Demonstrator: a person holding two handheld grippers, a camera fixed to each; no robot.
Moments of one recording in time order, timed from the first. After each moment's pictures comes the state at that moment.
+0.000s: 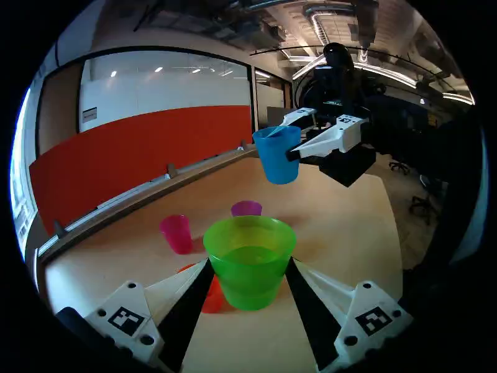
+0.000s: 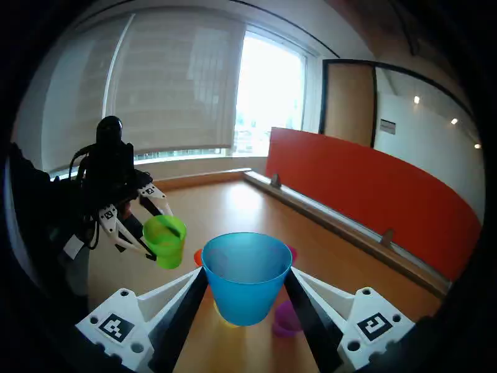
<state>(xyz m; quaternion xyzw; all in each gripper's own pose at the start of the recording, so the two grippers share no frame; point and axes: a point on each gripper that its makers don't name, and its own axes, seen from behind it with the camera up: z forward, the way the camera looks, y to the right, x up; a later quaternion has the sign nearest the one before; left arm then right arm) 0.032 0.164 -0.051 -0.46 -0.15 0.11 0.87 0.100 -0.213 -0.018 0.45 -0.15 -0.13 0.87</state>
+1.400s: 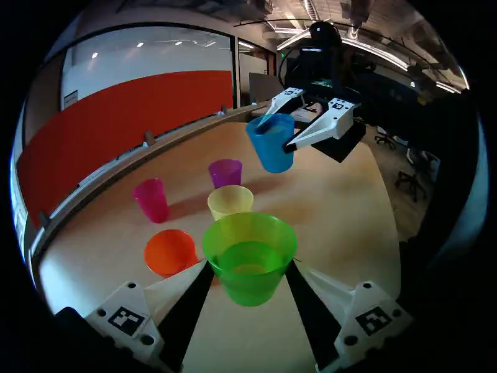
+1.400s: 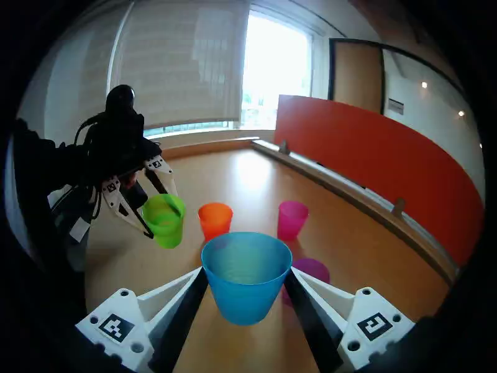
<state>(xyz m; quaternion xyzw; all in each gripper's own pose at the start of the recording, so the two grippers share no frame) -0.030 0.167 -0.073 -0.50 -0.22 0.16 0.82 0.020 -0.192 -0.034 0.47 -0.21 -0.15 0.85</state>
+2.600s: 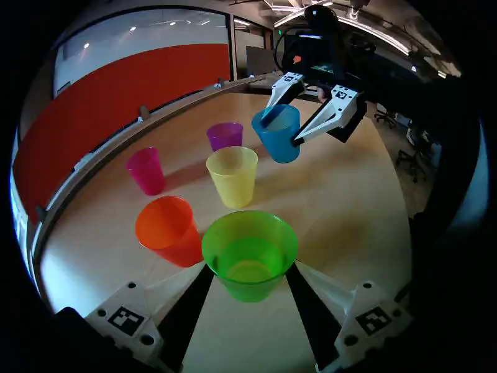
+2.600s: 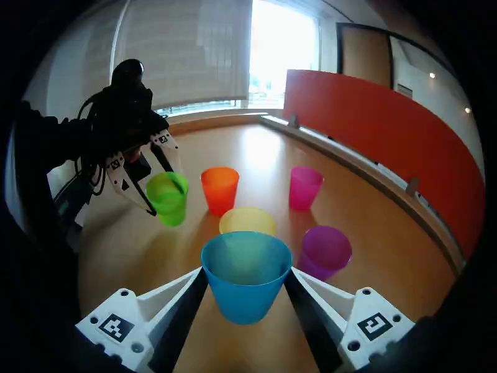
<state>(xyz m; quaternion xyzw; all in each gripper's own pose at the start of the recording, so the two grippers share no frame) -0.075 0.151 -0.065 -0.49 -0.28 0.20 0.80 -0.045 -0.186 -0.038 0.48 -0.26 -0.17 0.82</state>
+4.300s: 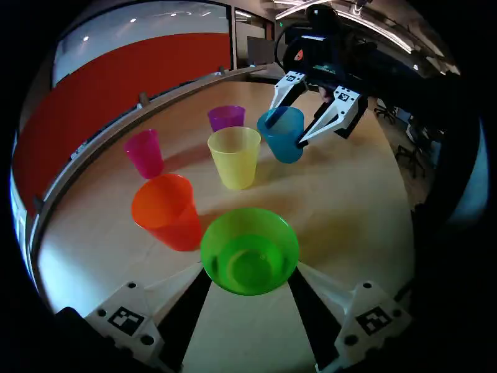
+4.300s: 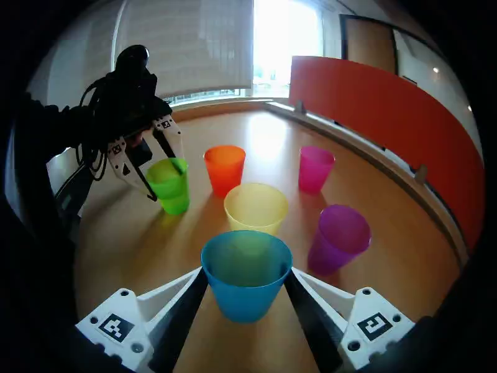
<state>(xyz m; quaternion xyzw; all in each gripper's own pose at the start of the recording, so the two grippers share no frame) -0.098 0.139 -0.066 -0.49 -0.30 0.21 0.79 -0.082 -0.190 -0.044 0.48 -0.28 -0.18 0.81</state>
